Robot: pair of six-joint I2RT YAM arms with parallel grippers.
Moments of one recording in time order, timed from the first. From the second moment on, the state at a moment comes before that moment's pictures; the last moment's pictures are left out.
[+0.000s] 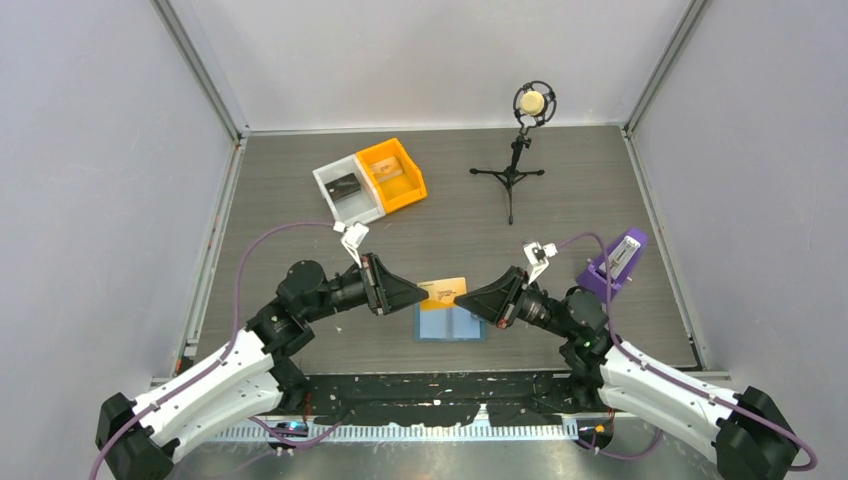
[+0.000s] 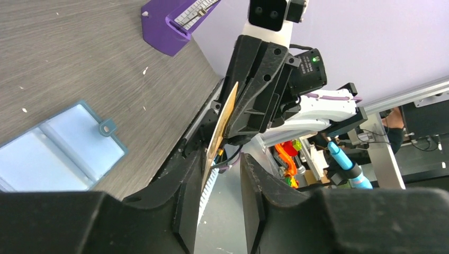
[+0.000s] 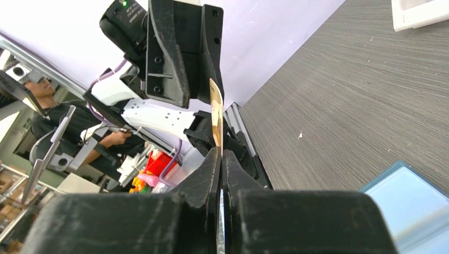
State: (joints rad) left arm -0.79 0.70 0.50 0.17 0.41 -0.92; right arm 0.77 0.65 0.14 0.75 -0.41 0.90
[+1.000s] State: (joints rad) left arm -0.74 0.70 0.45 0.18 0.37 -0.99; right arm 0.74 0.66 0.08 0.84 -0.35 1.00
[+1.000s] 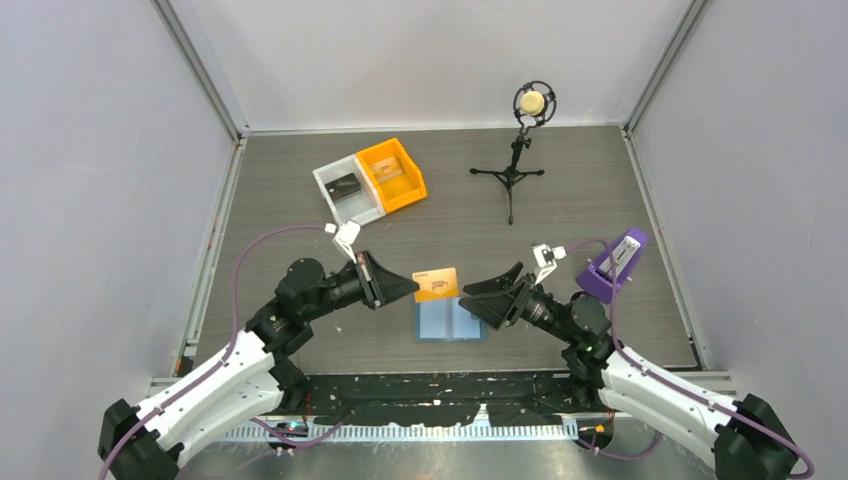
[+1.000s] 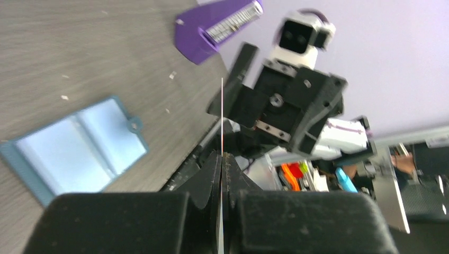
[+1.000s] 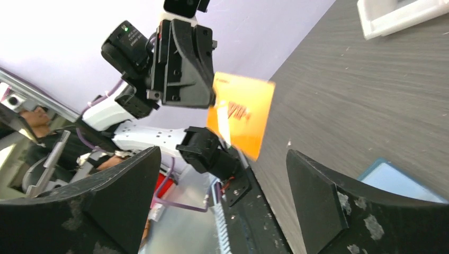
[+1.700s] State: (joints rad) left arm -0.23 1.25 0.97 -0.12 0.23 -0.89; right arm 0.74 0.49 0.33 0.12 -0.26 0.57
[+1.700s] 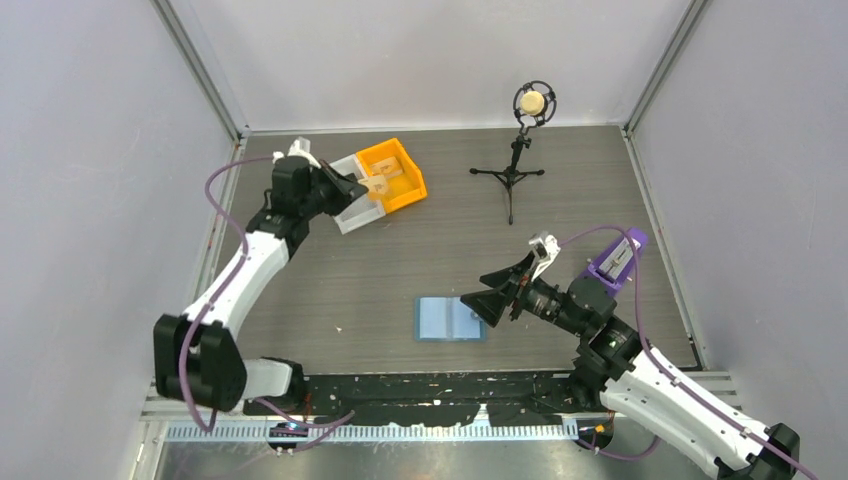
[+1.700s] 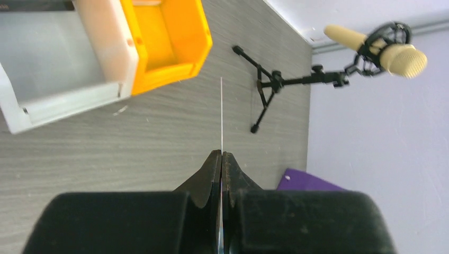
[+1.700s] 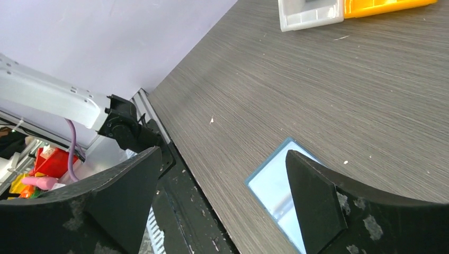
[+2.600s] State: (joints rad) left arm -0.16 1.98 1.61 -0.25 0.14 -0.89; right arm 0.74 0.70 0.46 0.00 -0.30 0.53
